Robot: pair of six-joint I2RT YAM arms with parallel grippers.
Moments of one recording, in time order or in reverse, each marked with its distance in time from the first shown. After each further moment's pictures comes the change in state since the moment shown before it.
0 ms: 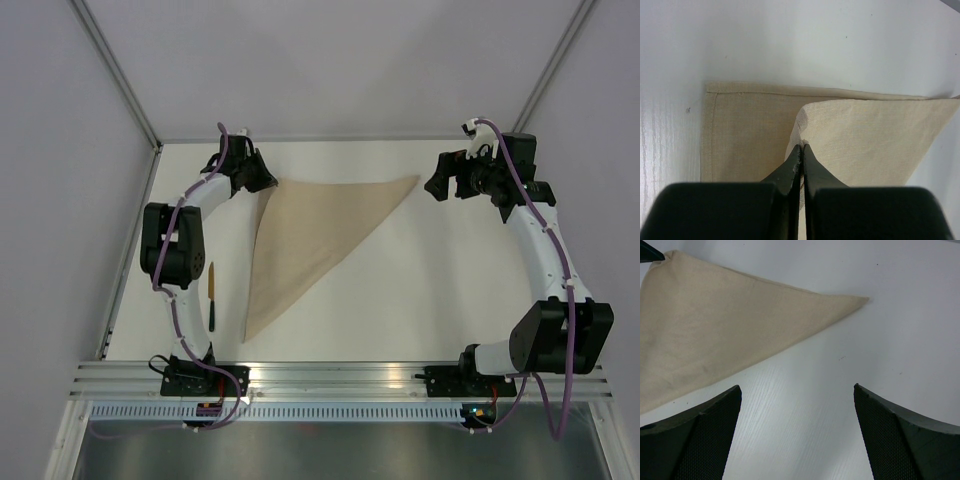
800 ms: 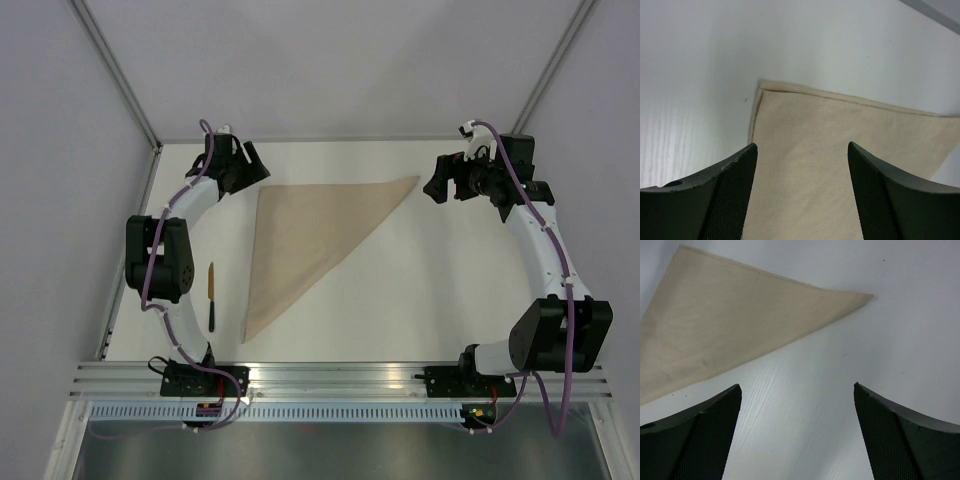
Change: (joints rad) left arm 0.032 -0.098 -0.049 -0.016 -0.118 0.034; right arm 0.000 0.012 0.000 -0.008 -0.018 -0.027
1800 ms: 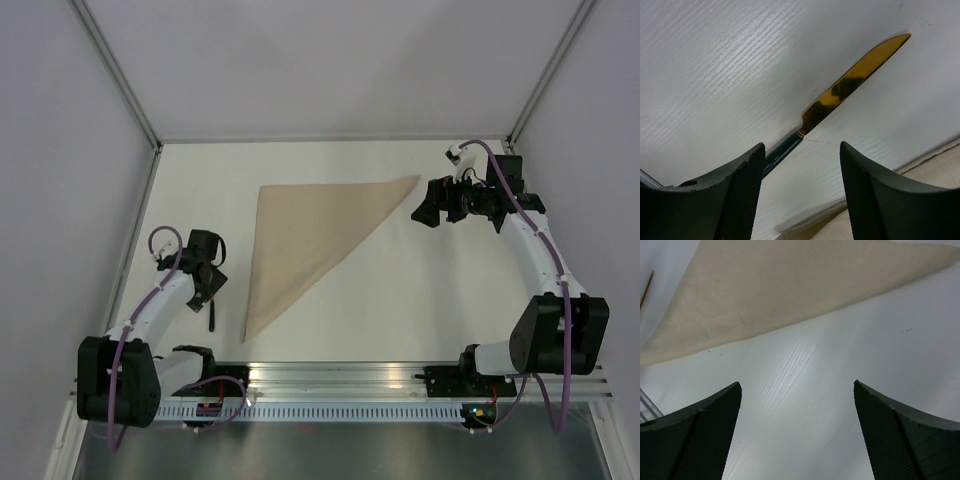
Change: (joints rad) left arm 0.003 -0.828 -0.849 -0.564 -0.541 -0.496; right arm 0.005 -0.014 -0.139 -0.044 -0.204 -0.056
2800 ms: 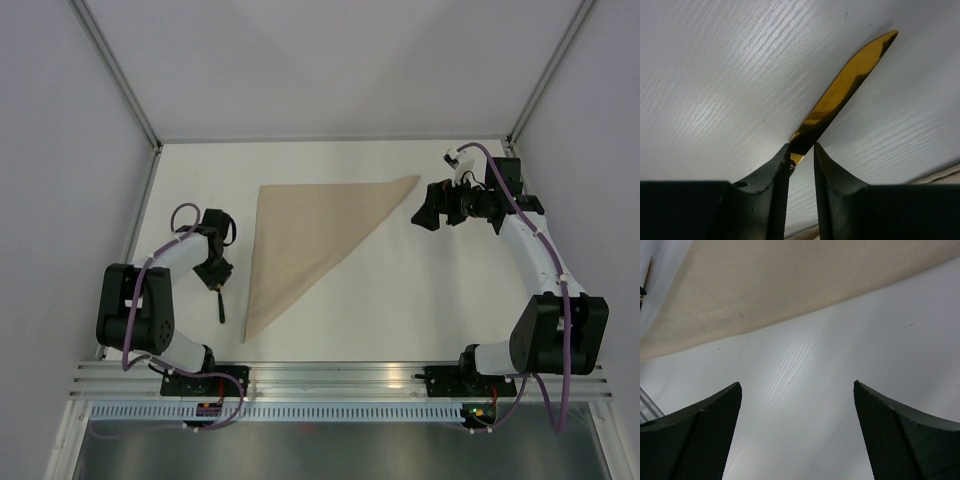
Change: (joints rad) left arm 0.000 0.387 0.180 0.042 0.063 0.122; right arm 0.000 0.000 -0.019 -0.010 0.001 -0.022
